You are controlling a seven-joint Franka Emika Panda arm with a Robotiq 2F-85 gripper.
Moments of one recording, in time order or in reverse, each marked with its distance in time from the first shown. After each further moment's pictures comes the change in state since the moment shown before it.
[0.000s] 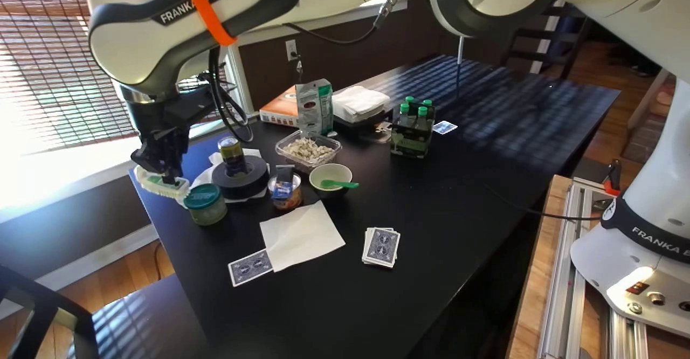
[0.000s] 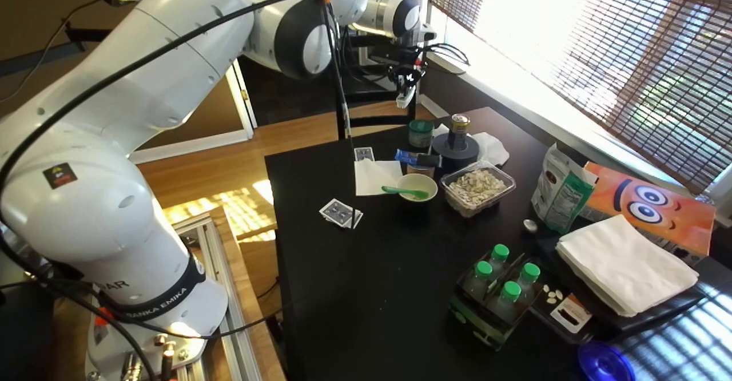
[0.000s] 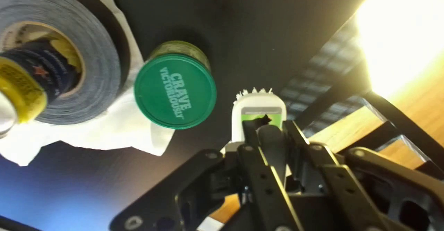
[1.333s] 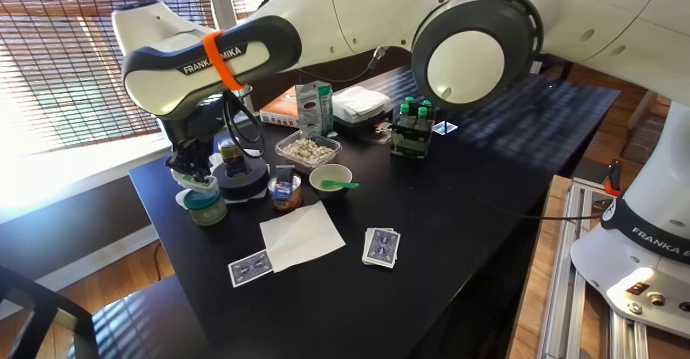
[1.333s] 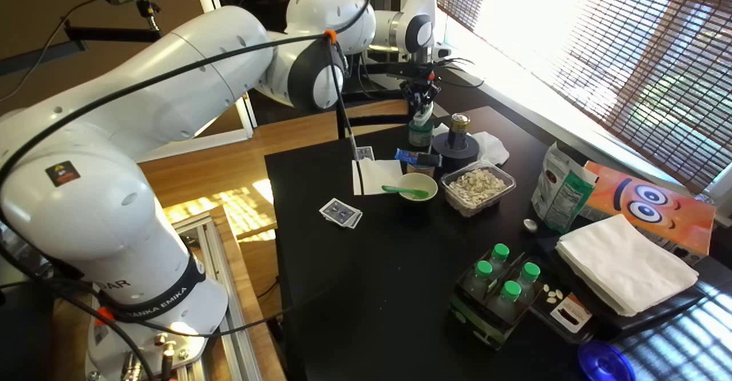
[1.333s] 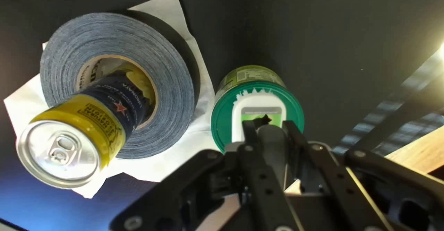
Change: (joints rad) arm 0.020 0.213 -0.121 0.289 -0.012 -0.120 0.025
